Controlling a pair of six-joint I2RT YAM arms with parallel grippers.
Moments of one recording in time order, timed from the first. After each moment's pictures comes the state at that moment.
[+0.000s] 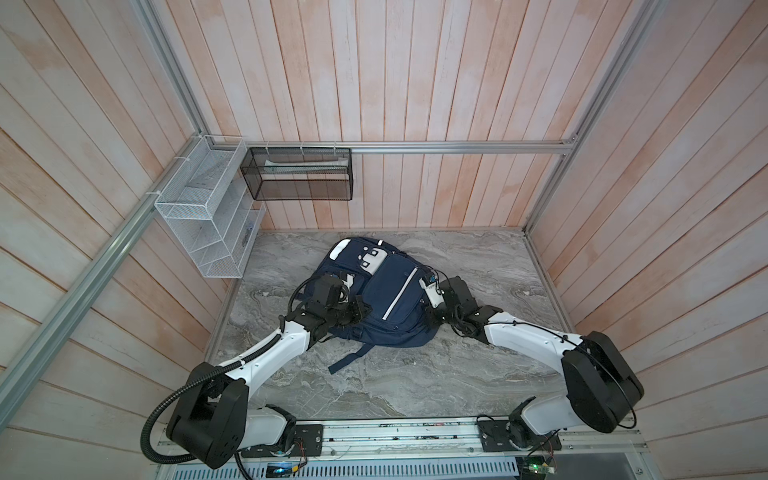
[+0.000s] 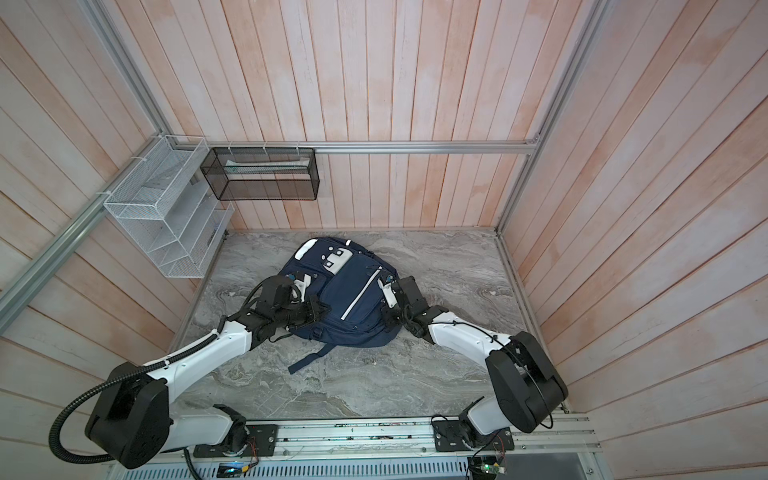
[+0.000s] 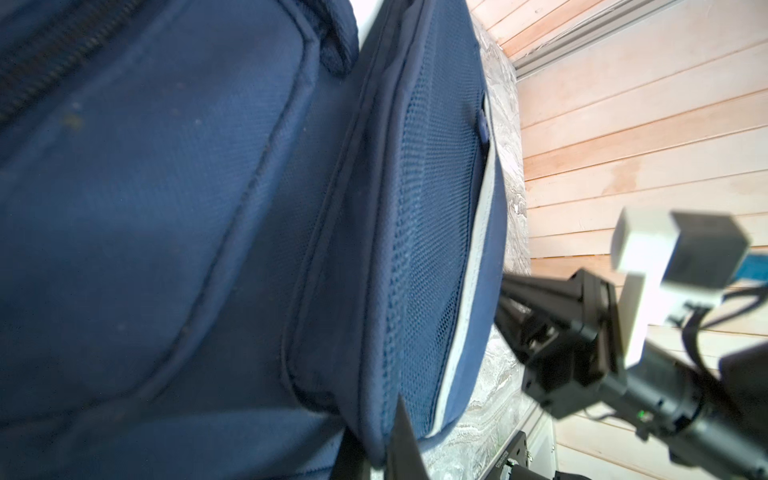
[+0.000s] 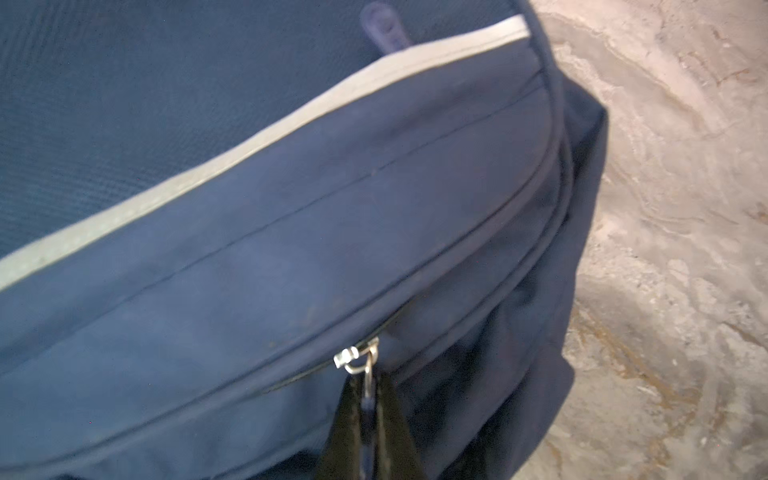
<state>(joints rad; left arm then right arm) -0.45 1.33 0.77 -0.13 0.39 -0.74 0.58 1.49 0.83 -0.10 -0.05 0.08</state>
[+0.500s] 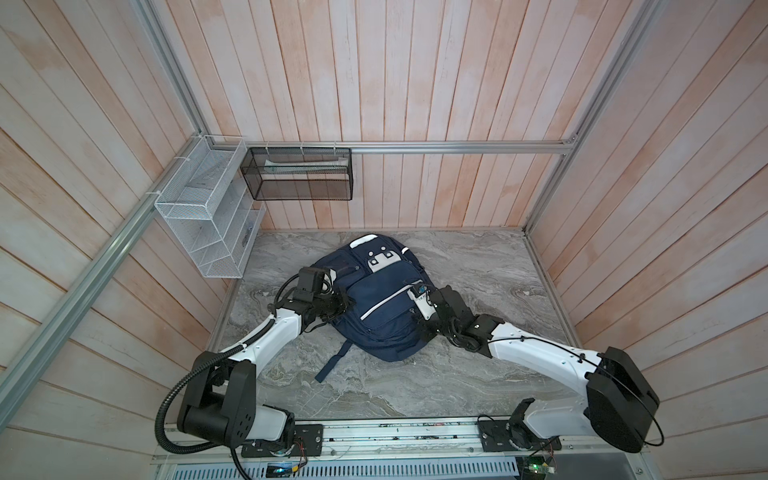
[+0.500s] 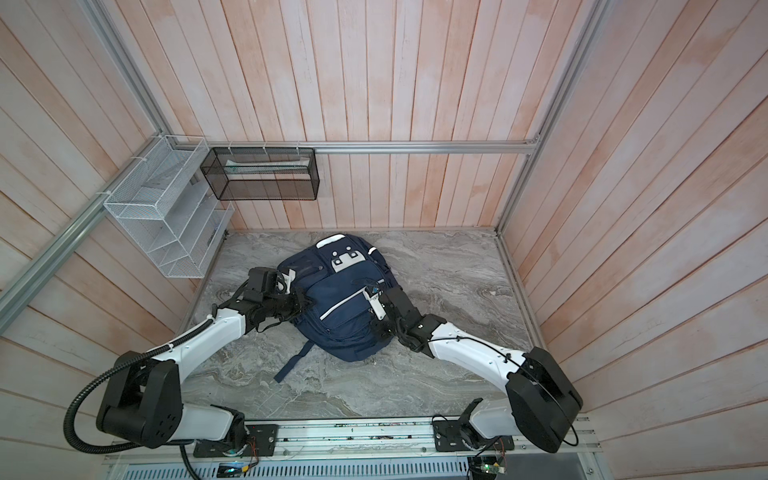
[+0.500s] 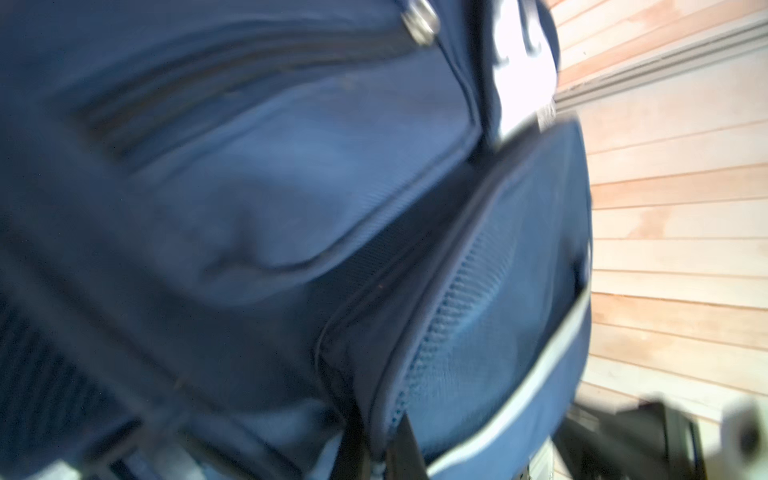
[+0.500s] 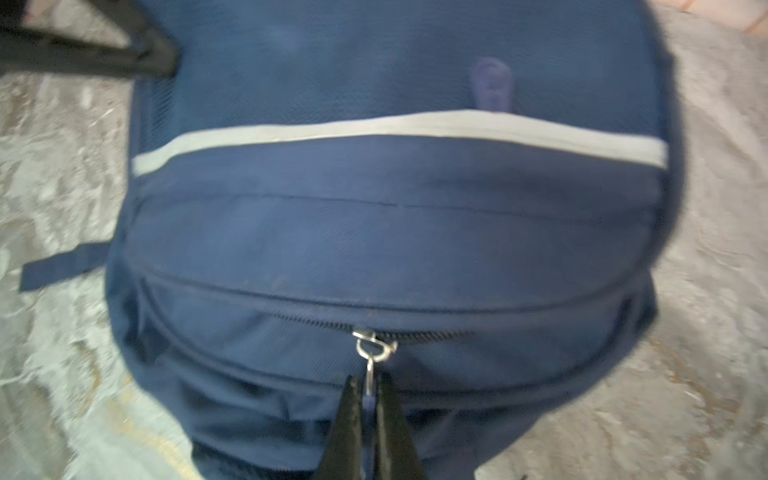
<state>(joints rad) -0.24 1.45 0.89 -0.24 0.48 -0.67 0.84 1.36 0.80 -0.19 0.00 0.14</state>
